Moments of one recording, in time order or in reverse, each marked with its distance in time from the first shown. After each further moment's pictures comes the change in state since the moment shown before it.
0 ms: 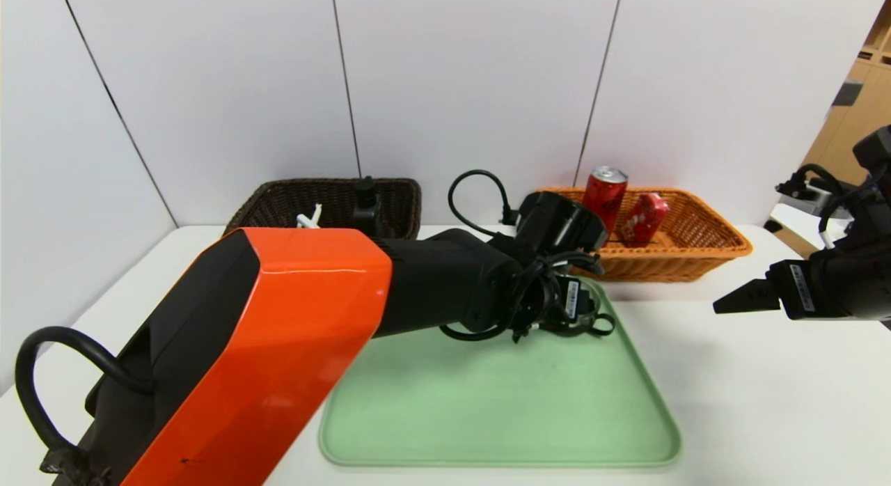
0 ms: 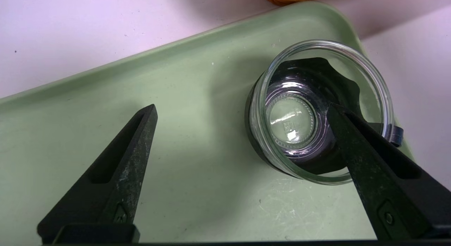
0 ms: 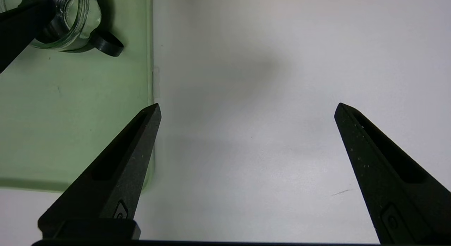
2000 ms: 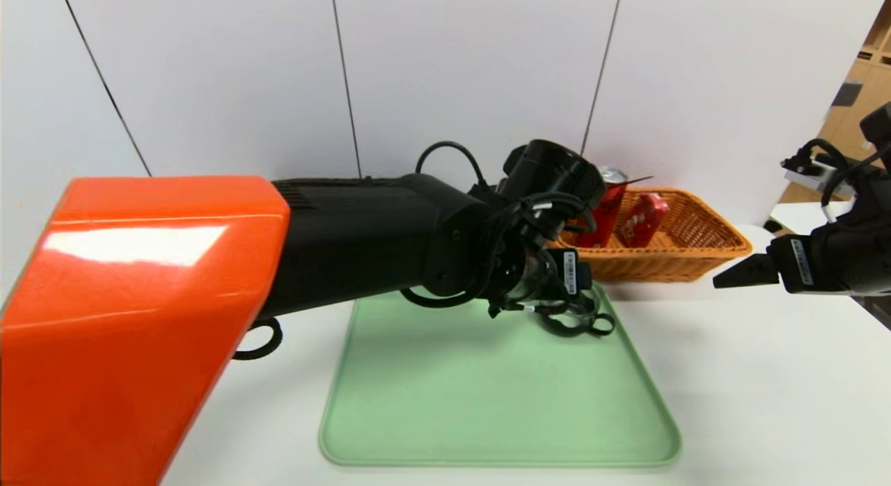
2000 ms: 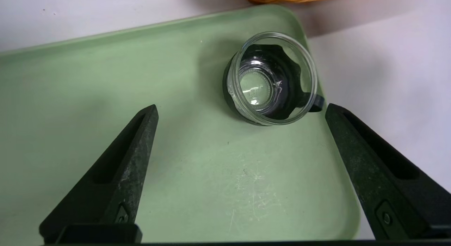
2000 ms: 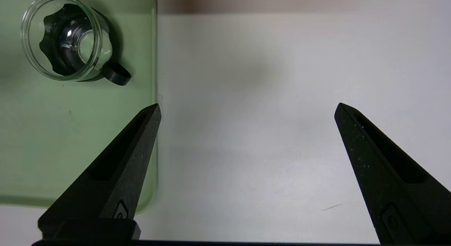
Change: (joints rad) left arm -0.003 -0.148 0.015 0.156 -0.066 -0.166; right arm -0.007 0.024 -0.079 0.001 0.003 0.000
